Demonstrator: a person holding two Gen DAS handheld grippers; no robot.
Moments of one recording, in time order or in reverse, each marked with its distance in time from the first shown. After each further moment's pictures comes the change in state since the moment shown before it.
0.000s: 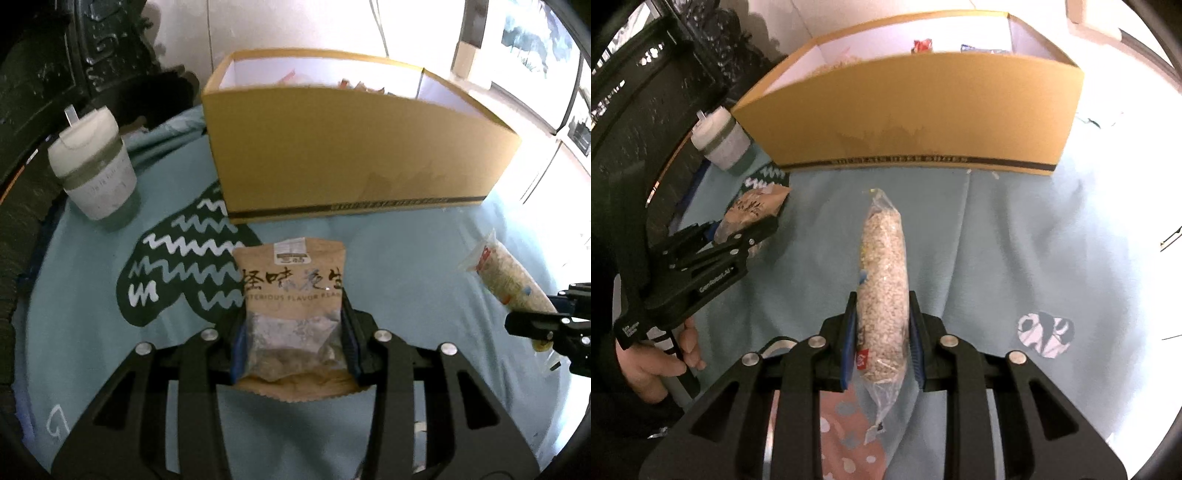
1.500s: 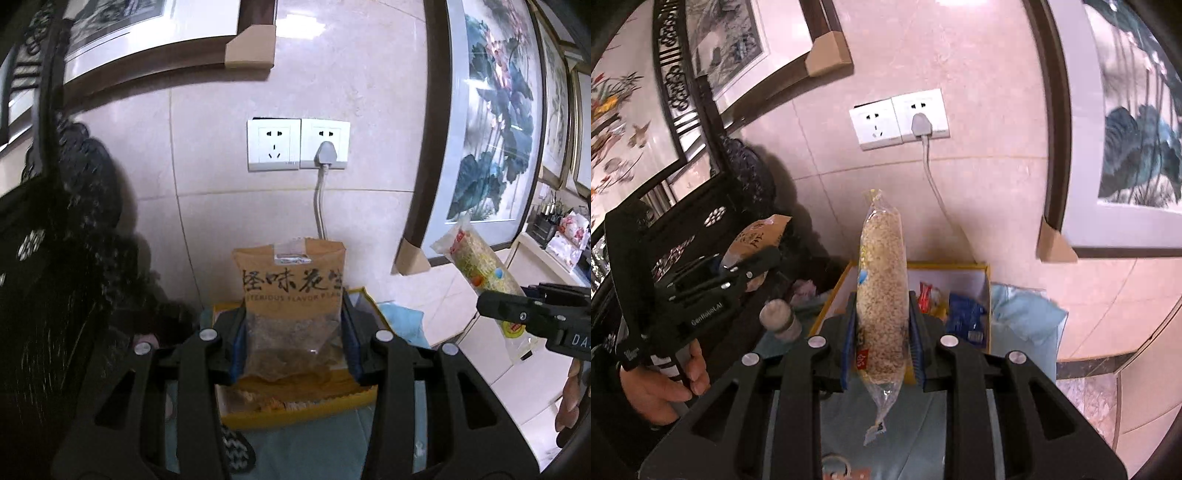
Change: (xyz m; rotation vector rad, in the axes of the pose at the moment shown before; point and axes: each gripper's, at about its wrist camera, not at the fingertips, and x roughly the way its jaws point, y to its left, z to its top) left arm -0.183 -0.073 0.228 0.046 -0.412 -0.062; right arm -0.229 0.021 0.152 -0.087 -0.473 0.017
